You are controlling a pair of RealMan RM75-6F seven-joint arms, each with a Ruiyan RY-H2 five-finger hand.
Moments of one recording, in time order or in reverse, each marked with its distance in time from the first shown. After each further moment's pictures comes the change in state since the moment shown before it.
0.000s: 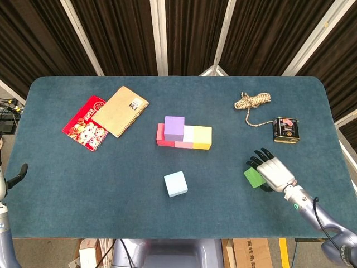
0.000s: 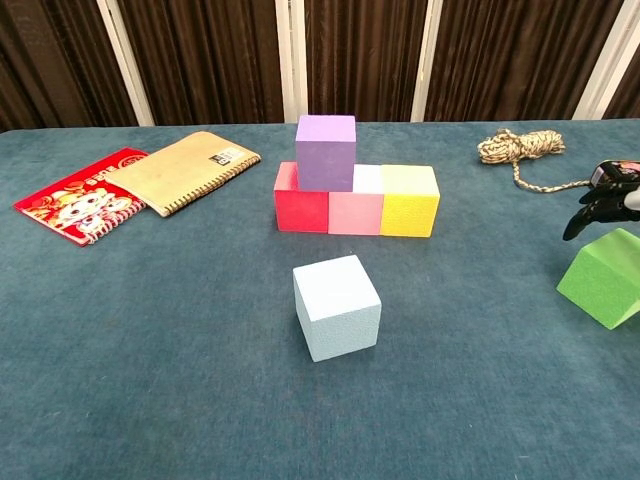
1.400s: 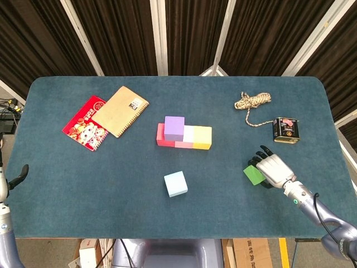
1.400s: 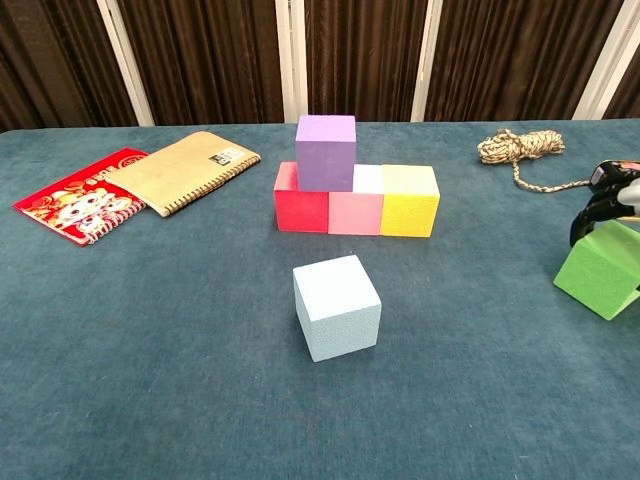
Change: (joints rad) left arm 0.006 -0.018 -0.008 -0.019 -0.006 0.013 0.033; right arm 0.028 -0.006 -0.001 0.052 -0.019 -0.024 0.048
